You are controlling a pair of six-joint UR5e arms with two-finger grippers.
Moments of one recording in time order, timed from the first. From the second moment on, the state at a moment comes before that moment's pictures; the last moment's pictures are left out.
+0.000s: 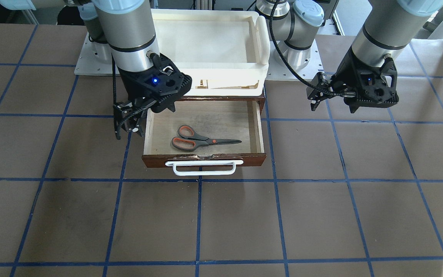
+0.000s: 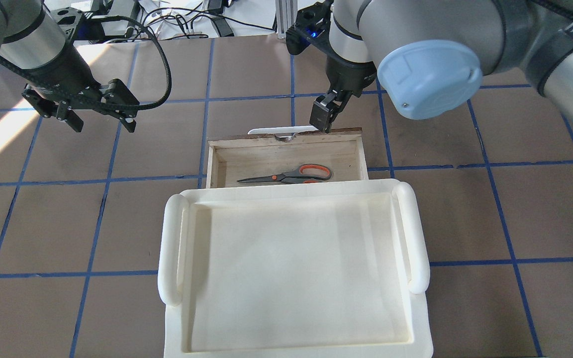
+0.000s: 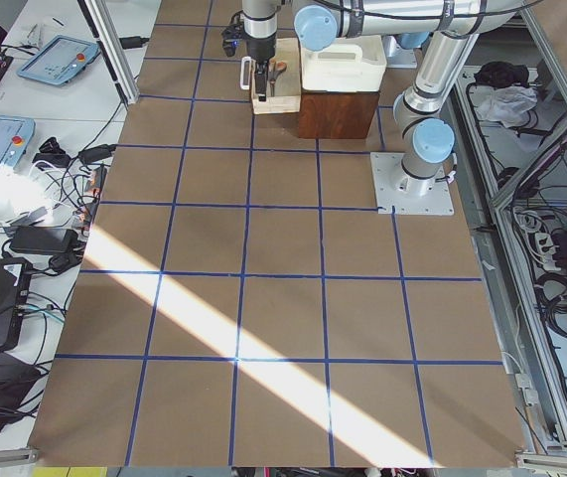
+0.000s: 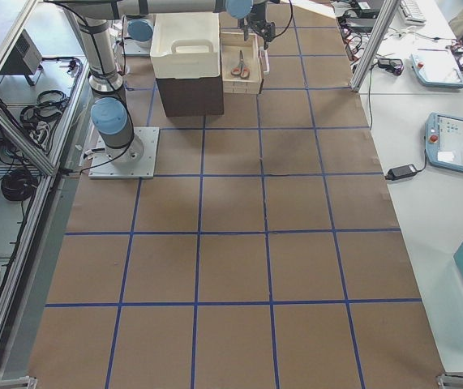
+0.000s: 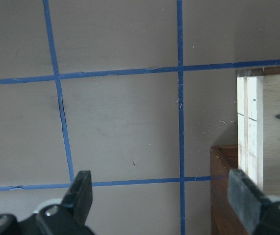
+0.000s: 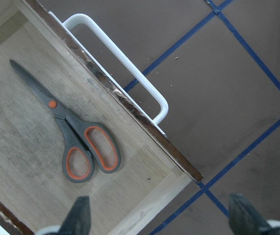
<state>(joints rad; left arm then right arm) -1.45 -1.58 -1.60 -1.56 1.59 0.17 1.78 -1.44 1.53 -1.76 -1.55 -0.57</state>
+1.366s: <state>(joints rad) -1.65 -1.86 -1.43 -1.32 1.58 -0.10 1.63 -1.56 1.51 -1.65 -1.61 -0.07</state>
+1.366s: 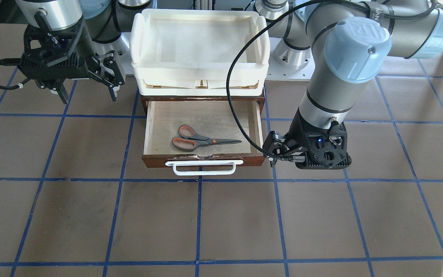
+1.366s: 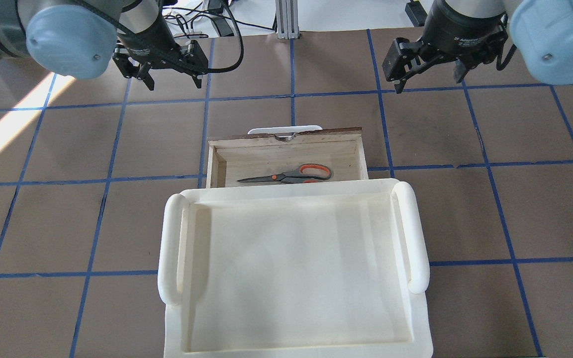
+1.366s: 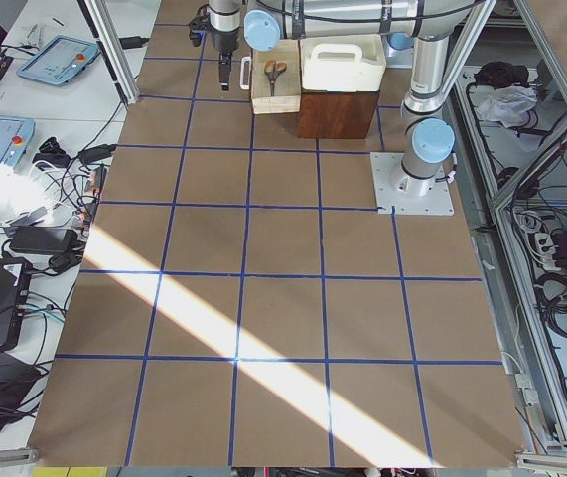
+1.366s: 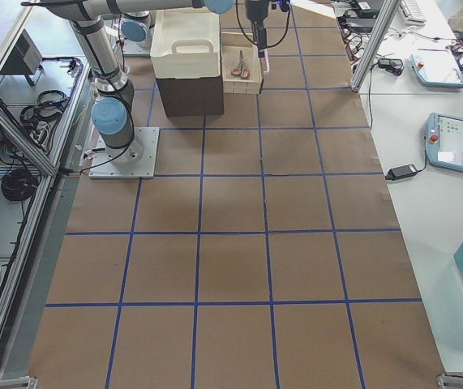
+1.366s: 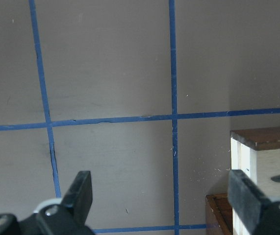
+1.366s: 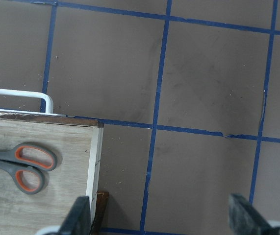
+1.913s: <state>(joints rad) -1.75 -2.01 -1.43 -1.16 1.58 -0.23 1.63 -1.56 1.52 -1.64 -1.61 -0.07</state>
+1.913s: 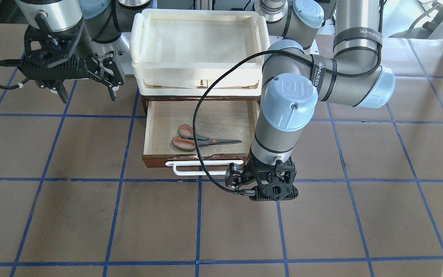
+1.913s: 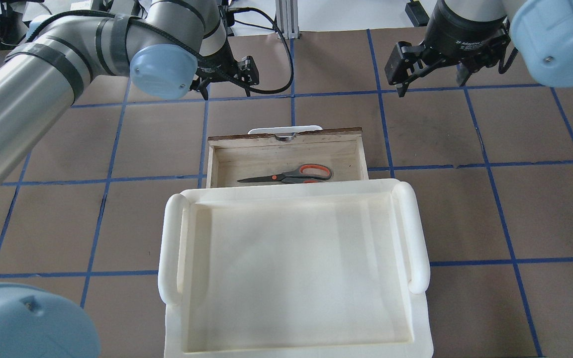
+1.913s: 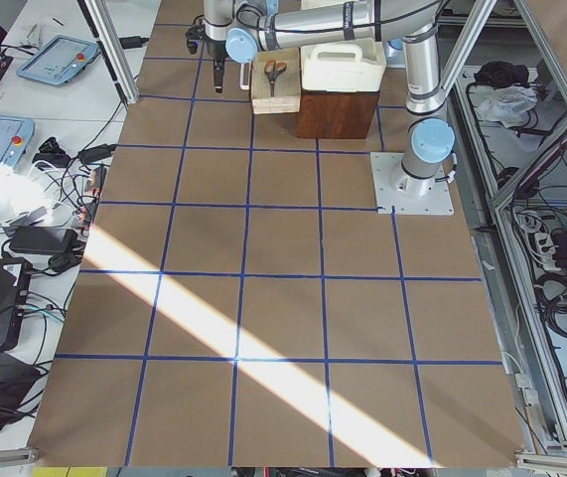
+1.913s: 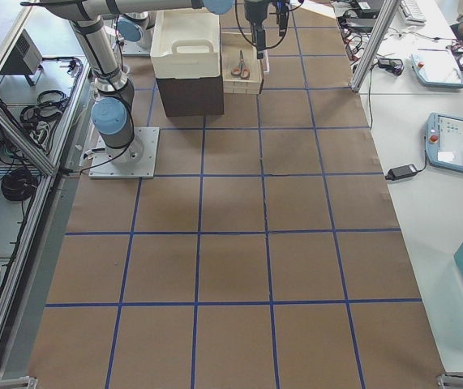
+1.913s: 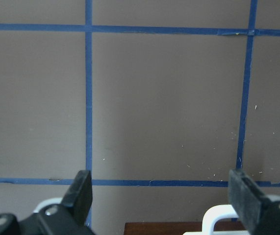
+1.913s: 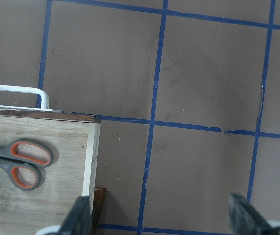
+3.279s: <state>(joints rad) -1.86 -2.10 -1.41 -1.32 1.57 -0.34 1.63 -1.56 1.54 -1.64 -1.61 -0.07</state>
